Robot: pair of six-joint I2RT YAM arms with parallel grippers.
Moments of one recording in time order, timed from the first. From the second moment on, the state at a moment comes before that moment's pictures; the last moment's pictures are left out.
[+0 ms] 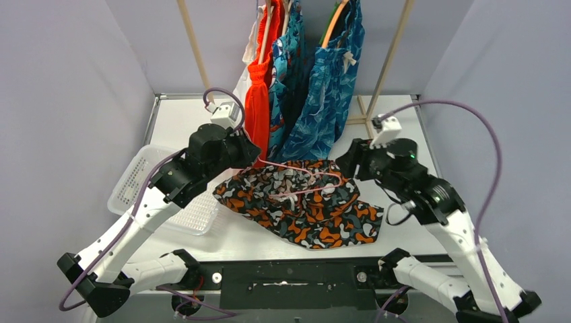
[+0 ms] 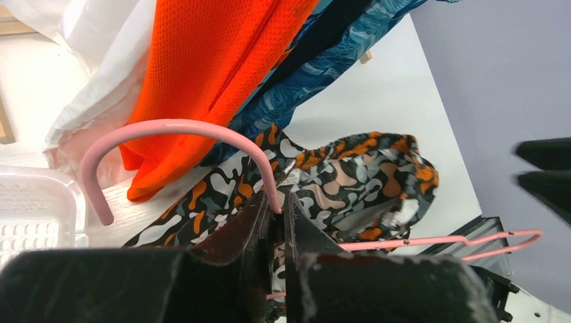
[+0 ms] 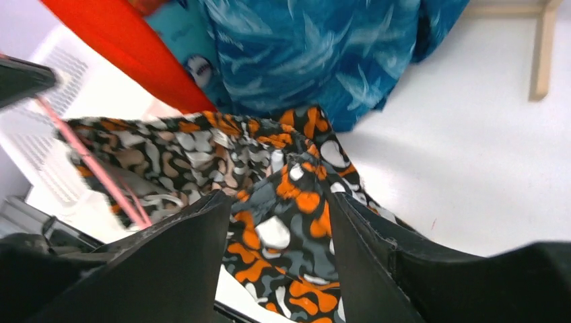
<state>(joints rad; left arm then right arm) -0.70 1.09 1.24 -0.55 -0.14 -0.59 0.55 0.93 1.17 -0.73 0.03 0.37</state>
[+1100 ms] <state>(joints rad) -0.70 1.12 1.23 -0.52 -0.07 -0.58 0.56 1.04 1.26 -0.90 -0.56 0.11</state>
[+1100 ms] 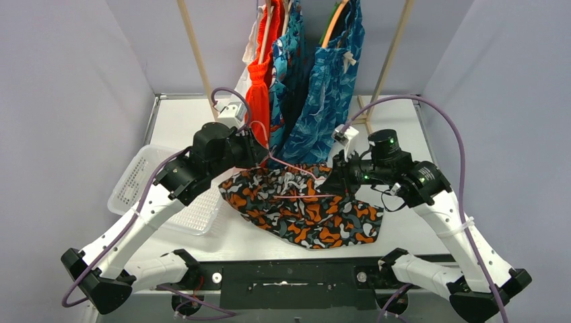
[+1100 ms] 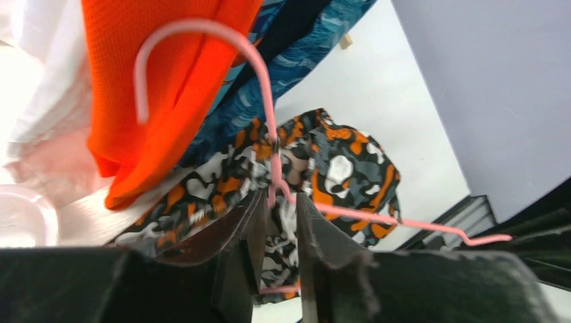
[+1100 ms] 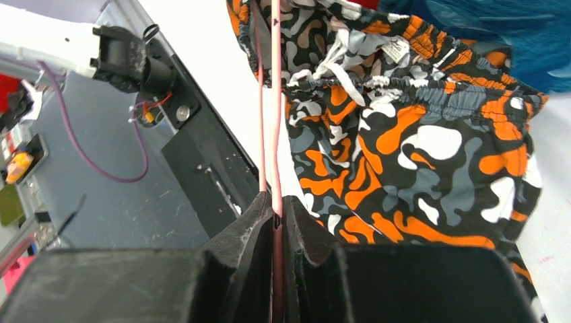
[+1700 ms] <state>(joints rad) -0.71 0.98 1.05 -0.43 0.10 -0.60 0.54 0.73 1.17 -1.08 -0.36 0.30</state>
